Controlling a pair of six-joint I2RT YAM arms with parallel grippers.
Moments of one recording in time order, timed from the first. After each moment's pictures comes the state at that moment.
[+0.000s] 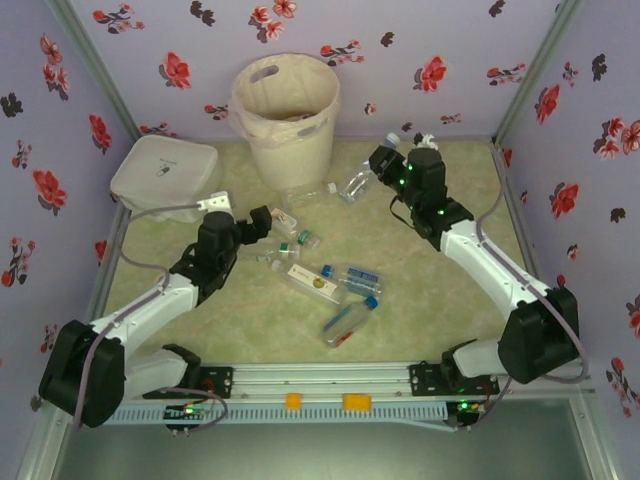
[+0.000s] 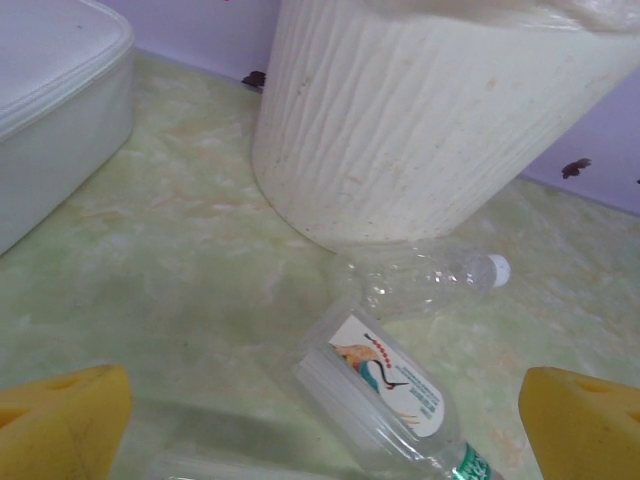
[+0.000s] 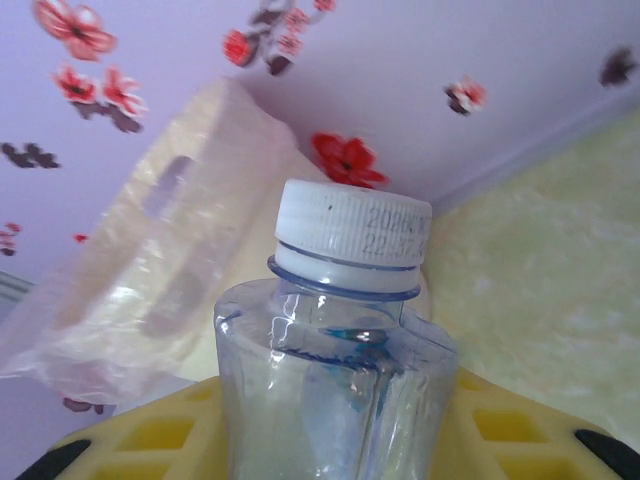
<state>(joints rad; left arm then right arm) -0.50 1.15 0.59 0.18 -0.29 -0.52 0.42 1.36 1.11 0.01 0.05 0.79</state>
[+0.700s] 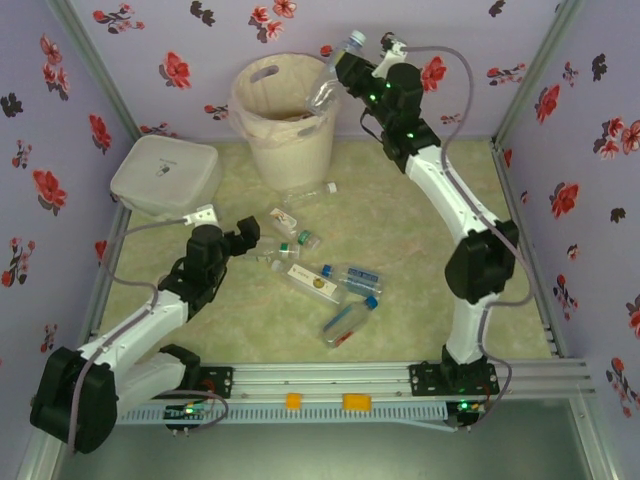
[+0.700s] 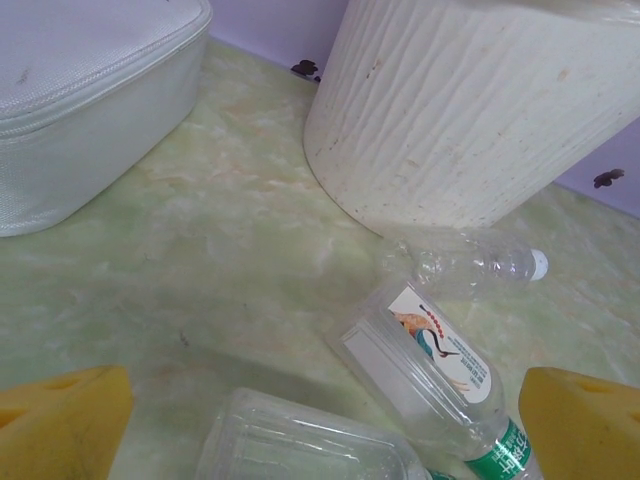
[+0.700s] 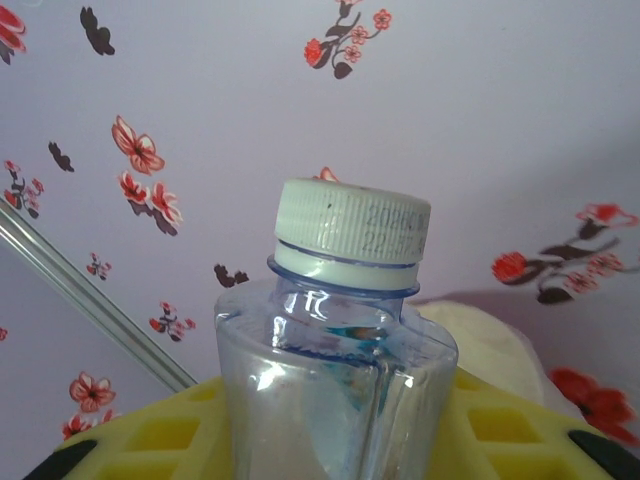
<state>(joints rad) -0.46 1.01 0.48 0.13 -0.30 -0.57 0.42 1.95 1.98 0.11 -0.10 0.65</state>
